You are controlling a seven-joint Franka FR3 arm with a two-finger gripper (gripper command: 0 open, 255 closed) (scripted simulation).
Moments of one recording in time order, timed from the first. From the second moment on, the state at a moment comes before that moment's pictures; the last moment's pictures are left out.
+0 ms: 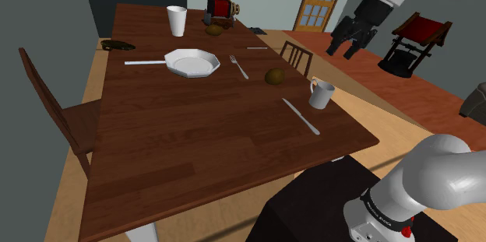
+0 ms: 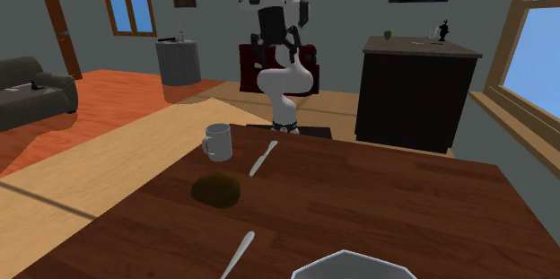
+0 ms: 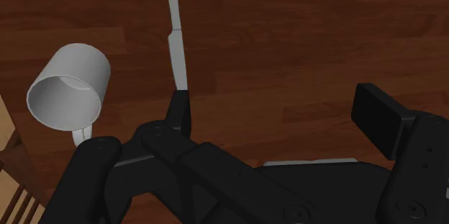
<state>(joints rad) -0.01 -0.74 -0.07 -2.28 0.12 1.68 0.16</state>
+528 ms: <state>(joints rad) -0.01 -0.67 -0.07 -2.41 0.09 1.84 0.12</state>
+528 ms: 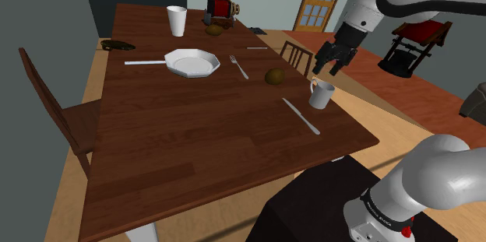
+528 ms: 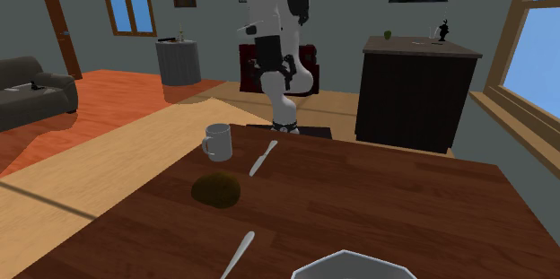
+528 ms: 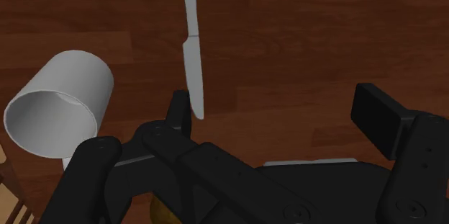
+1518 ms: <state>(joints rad) -0.04 -0.35 -0.10 -2.59 0.04 2.24 0.04</state>
